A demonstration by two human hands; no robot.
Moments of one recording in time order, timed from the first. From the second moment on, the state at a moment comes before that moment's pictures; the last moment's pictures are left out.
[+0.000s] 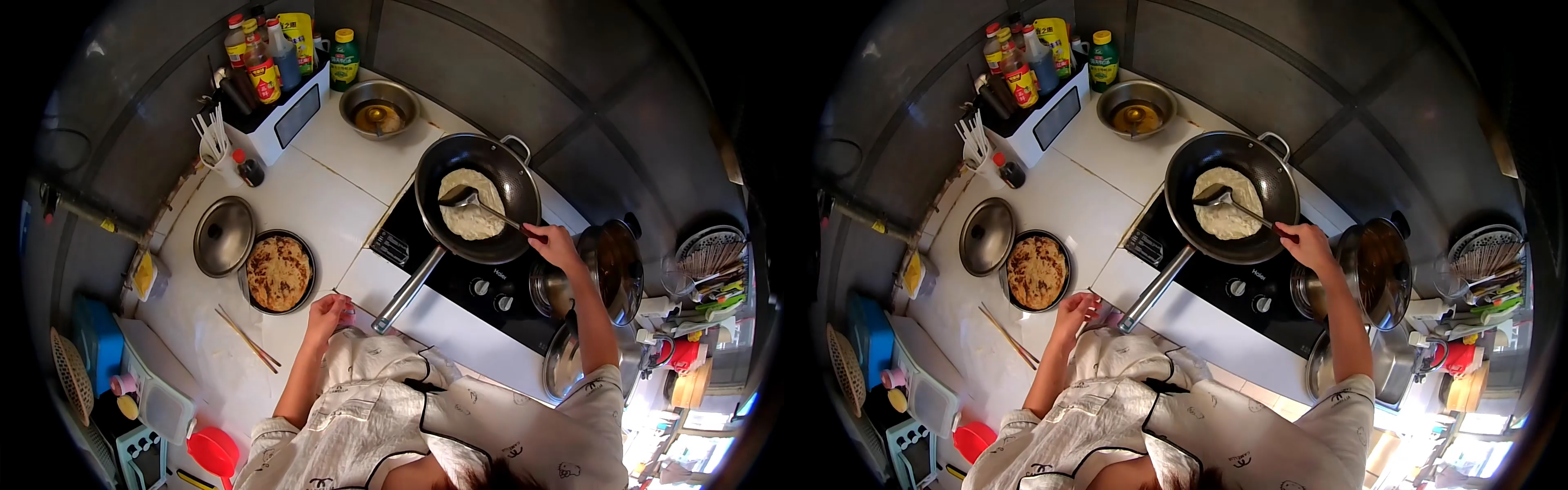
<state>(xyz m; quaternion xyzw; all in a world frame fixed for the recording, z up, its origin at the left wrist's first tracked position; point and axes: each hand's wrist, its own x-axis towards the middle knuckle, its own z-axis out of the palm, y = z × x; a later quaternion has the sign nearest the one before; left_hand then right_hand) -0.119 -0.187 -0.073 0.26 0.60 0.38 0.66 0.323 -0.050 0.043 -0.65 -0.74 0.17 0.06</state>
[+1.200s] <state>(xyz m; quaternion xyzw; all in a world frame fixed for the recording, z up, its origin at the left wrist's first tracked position) -0.110 -0.183 -0.084 0.28 0.59 0.35 0.67 0.343 -0.120 0.103 -0.69 -0.71 0.12 0.03</state>
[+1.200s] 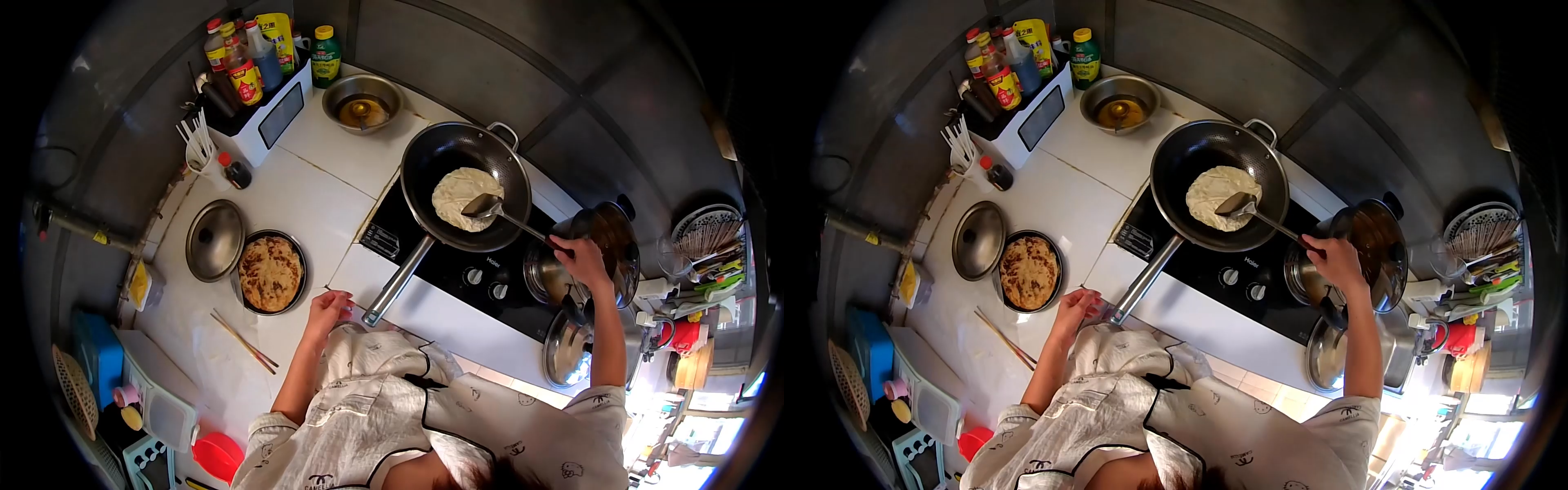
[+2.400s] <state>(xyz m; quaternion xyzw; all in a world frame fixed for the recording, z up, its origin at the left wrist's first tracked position) -0.117 -0.184 -0.086 0.24 0.58 0.35 0.69 0.319 -0.029 0.067 -0.68 -0.72 0.13 0.07</state>
